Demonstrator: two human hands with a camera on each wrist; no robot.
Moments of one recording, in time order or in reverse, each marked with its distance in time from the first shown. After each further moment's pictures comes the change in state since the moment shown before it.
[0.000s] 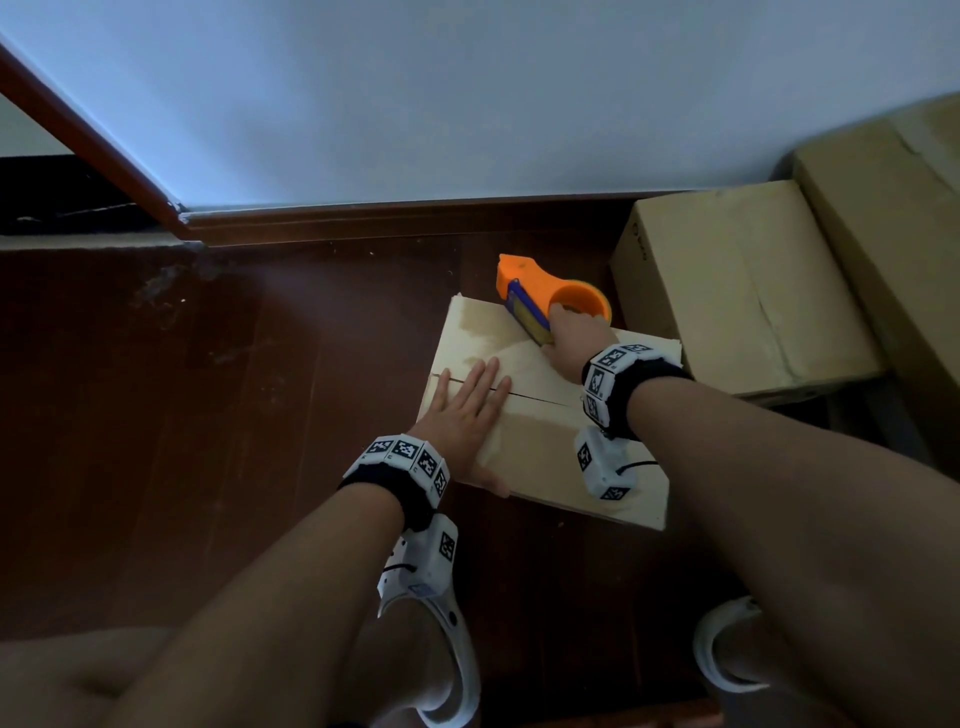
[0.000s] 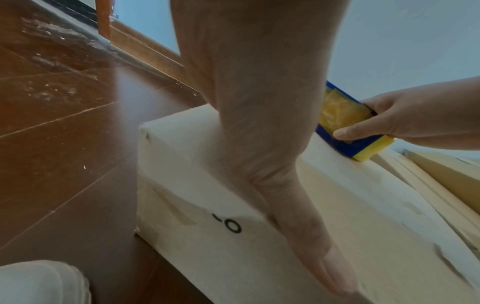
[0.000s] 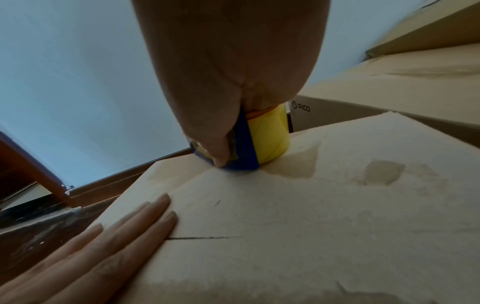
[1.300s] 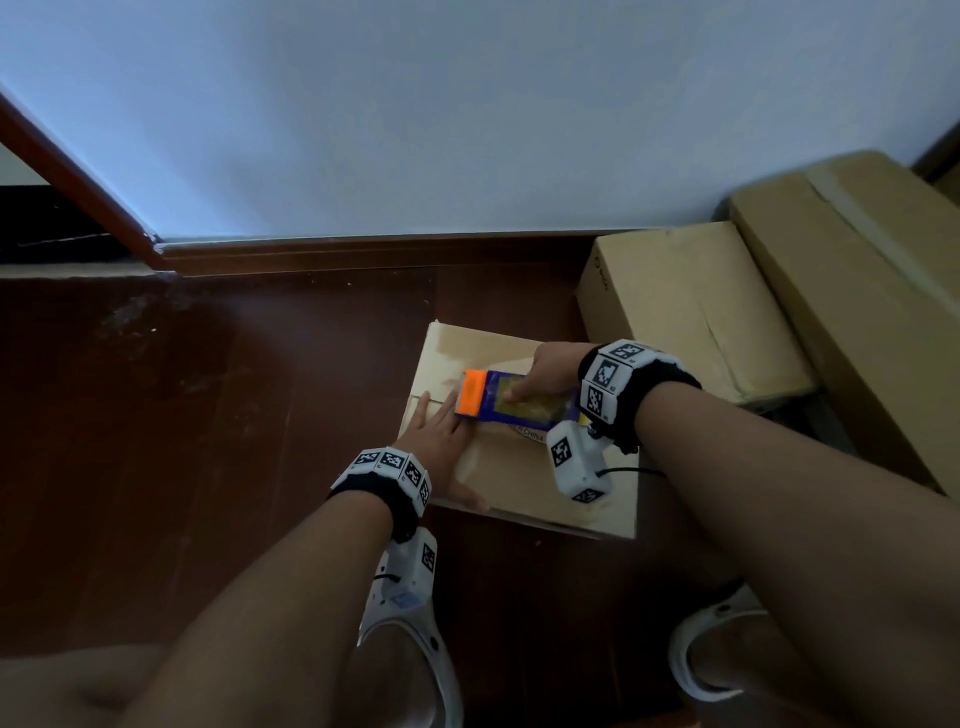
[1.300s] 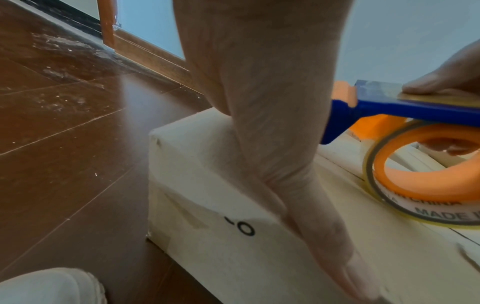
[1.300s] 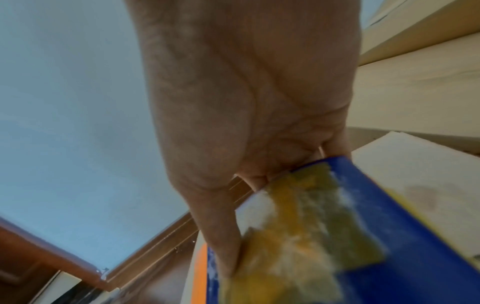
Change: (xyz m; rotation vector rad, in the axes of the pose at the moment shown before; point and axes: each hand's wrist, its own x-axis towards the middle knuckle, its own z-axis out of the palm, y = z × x) left_hand 0.000 -0.005 0.001 -0.089 0.018 0.034; right_hand -0.031 -0.012 -0.055 0.161 -0.446 0.182
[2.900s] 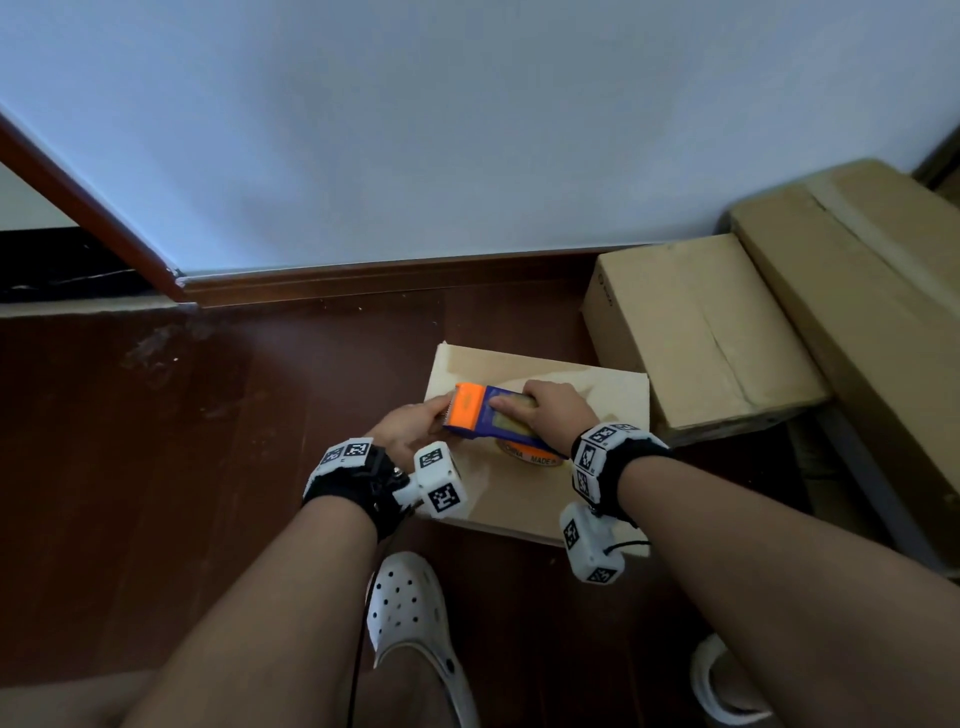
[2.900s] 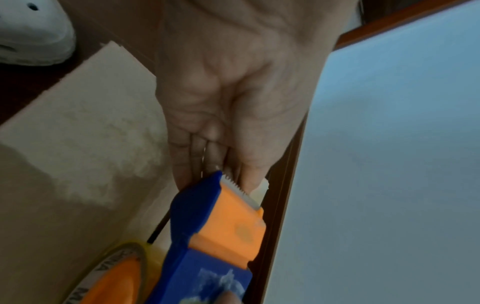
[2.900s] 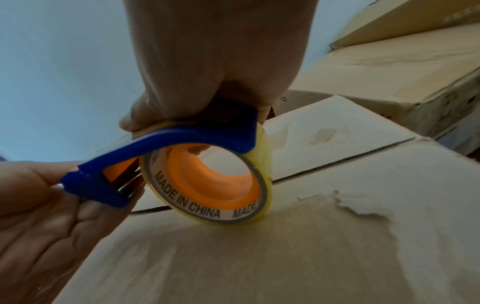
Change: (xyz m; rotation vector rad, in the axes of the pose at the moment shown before) left_hand 0.003 -0.029 -0.048 -1.919 0.093 -0.634; right_hand 0.007 0.007 0.058 0.266 0.396 -0.213
